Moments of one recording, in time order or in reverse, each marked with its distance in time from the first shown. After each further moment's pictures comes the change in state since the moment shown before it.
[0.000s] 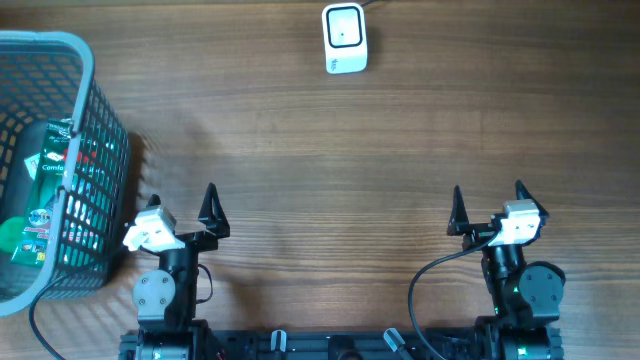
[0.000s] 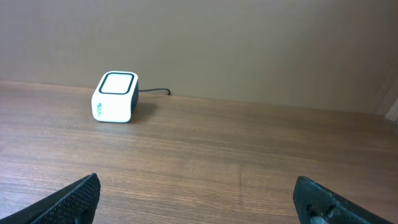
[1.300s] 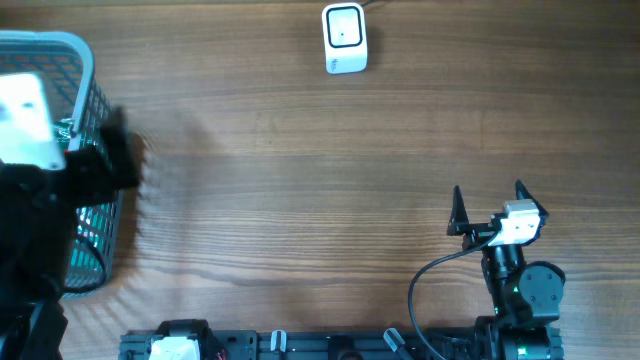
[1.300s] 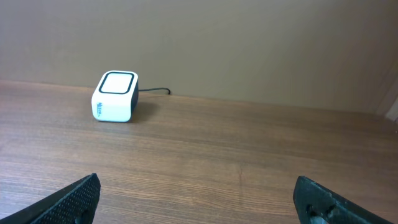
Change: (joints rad) left arm -0.004 1.033 1.845 -1.172 -0.222 0.284; right arm 0.000 0.002 0.000 0.000 0.000 0.000
